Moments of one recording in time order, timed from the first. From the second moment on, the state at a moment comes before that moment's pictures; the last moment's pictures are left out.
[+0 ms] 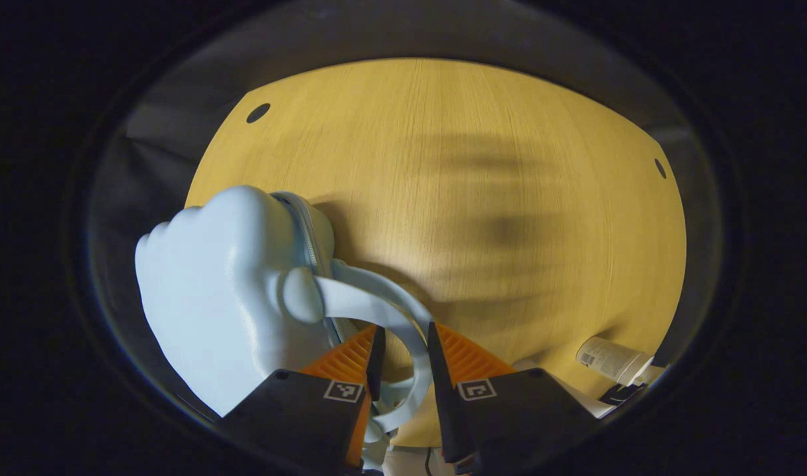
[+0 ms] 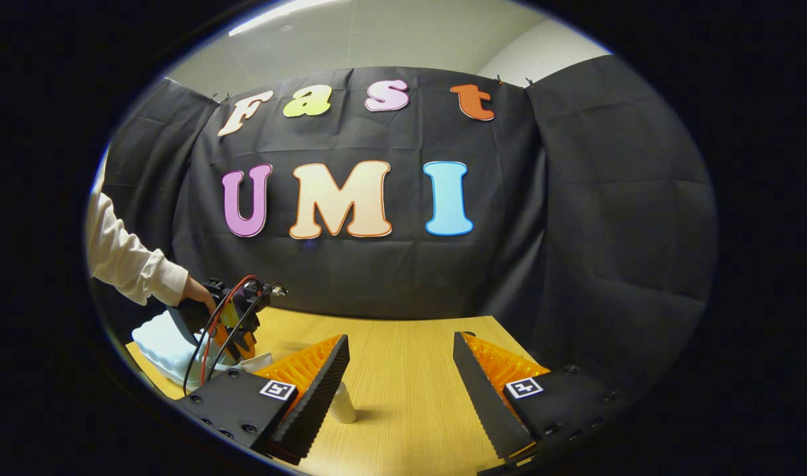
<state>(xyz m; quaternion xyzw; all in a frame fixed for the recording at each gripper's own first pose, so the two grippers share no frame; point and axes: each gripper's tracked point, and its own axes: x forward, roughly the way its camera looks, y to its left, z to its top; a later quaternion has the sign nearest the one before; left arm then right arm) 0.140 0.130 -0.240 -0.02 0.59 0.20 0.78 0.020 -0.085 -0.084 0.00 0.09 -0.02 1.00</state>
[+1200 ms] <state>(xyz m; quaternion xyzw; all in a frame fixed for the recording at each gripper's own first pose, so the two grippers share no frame) 0.137 0.109 -0.178 -0.14 0.53 0.12 0.83 0.027 -0.040 -0.072 -0.04 0.08 0.05 1.00</state>
